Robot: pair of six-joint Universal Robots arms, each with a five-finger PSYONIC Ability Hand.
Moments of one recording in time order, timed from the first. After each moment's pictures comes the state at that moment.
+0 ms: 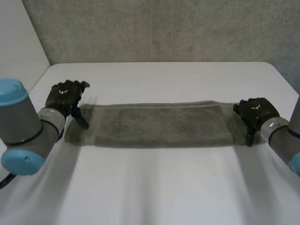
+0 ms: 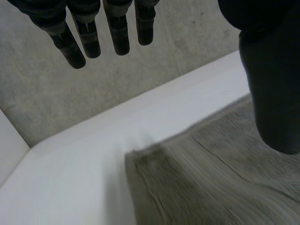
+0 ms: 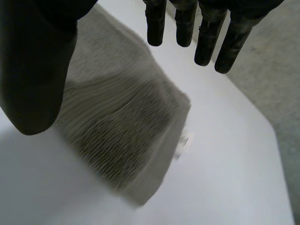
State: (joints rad) left arm 4.46 -2.03 -1.56 3.40 -1.53 3.29; right arm 1.72 -1.10 1.55 -0.05 1.46 2.56; left_hand 0.27 0.27 0.25 0.27 0.23; right_hand 0.24 0.25 0.25 0.26 0.06
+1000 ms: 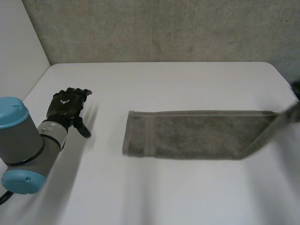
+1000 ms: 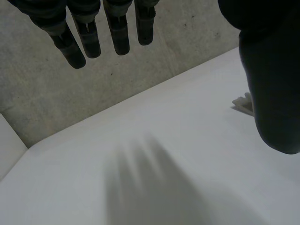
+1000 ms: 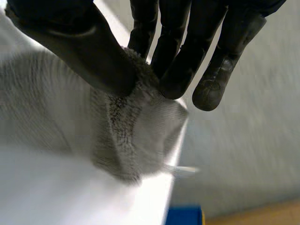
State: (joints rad) left arm 4.44 -1.97 -1.73 3.53 -1.53 3.30; right arm 1.45 -1.17 1.39 0.01 1.32 2.43; left_hand 0.26 0.27 0.25 0.27 0.23; right_hand 1.32 1.31 1.33 1.34 1.16
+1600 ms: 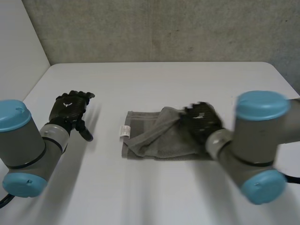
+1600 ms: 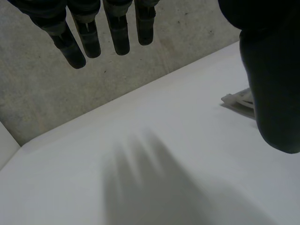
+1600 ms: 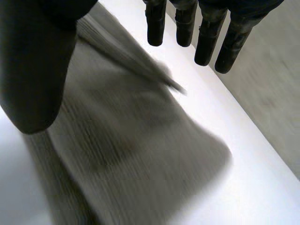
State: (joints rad) left arm 4.43 -1.97 -1.74 3.54 -1.53 3.30; right arm 2.10 -1.08 1.50 -0.06 1.54 2.58; left_hand 0.26 0.27 0.25 0.27 0.22; right_hand 0.24 0.24 0.24 0.25 0.06
